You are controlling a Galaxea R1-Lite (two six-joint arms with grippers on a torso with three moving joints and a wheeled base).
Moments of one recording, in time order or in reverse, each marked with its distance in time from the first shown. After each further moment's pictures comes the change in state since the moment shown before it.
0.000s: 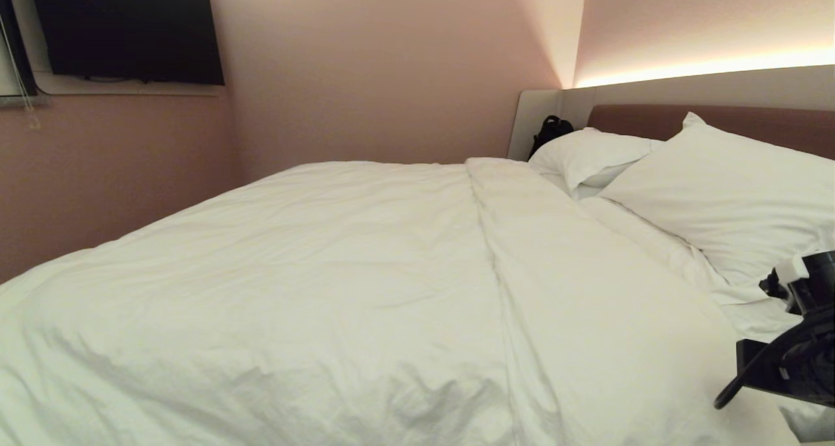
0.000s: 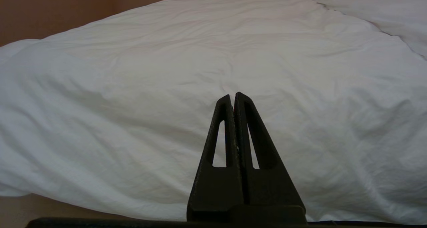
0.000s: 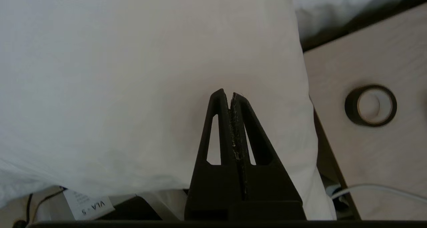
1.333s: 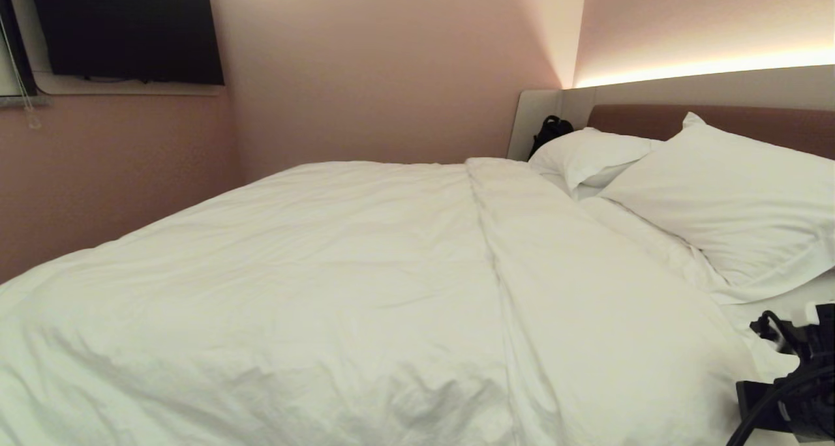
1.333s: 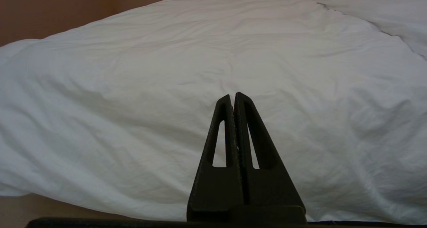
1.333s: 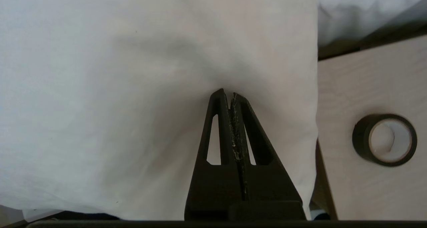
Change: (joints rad) left arm 0.000 0.000 0.000 0.000 0.000 0.000; right arm -0.167 0.131 0.250 -0.420 0.160 -0.279
